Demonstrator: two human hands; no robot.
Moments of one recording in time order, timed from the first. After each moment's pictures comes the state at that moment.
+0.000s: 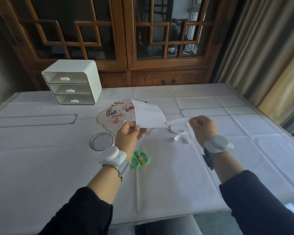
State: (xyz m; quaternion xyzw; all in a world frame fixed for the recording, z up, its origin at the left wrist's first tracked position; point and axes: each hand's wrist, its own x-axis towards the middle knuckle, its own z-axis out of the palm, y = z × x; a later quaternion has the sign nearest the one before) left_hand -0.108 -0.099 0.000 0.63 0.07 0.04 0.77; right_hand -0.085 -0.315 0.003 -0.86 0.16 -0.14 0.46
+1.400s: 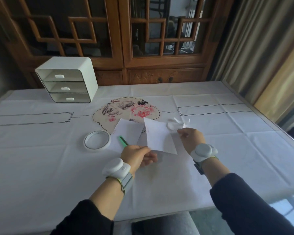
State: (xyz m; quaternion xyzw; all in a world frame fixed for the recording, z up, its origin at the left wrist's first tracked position) left_hand -0.145 -0.120 -0.015 0.64 0.16 -0.15 0.73; right_hand -0.089 -0.312 -0.039 -0.93 0.13 -0.04 0.35
